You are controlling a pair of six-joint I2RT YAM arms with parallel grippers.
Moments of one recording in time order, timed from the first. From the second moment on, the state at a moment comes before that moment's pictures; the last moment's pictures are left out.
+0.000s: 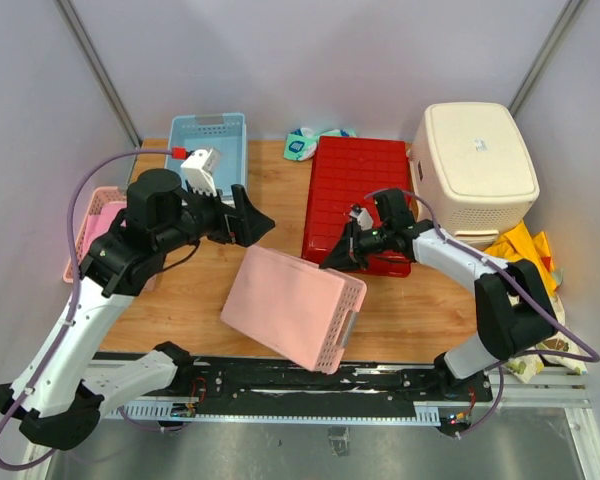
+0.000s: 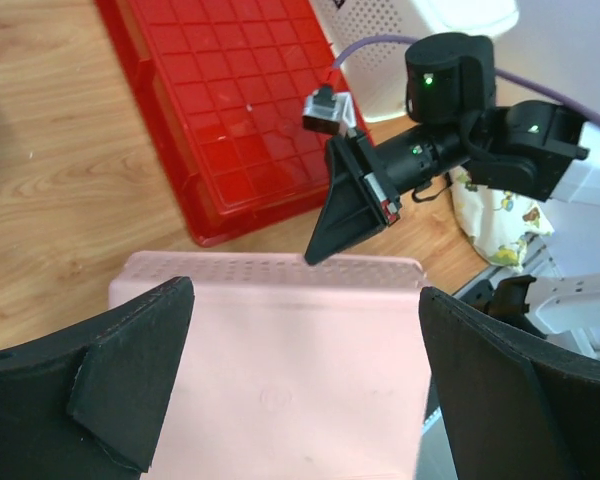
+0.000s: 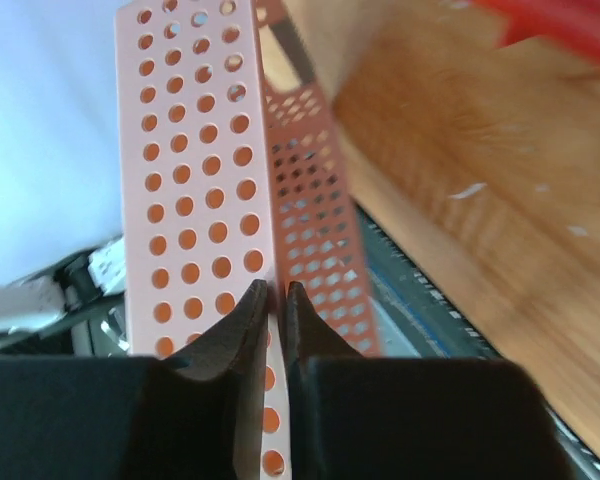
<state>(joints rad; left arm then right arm) -0.55 0.97 1.37 -0.74 0.19 -0.43 0.45 1.51 0.92 -0.25 -0.95 0.90</state>
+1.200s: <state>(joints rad) -0.55 0.93 0.72 -0.68 0.14 -0.65 0.43 1.04 1.07 -0.87 0.01 0.43</state>
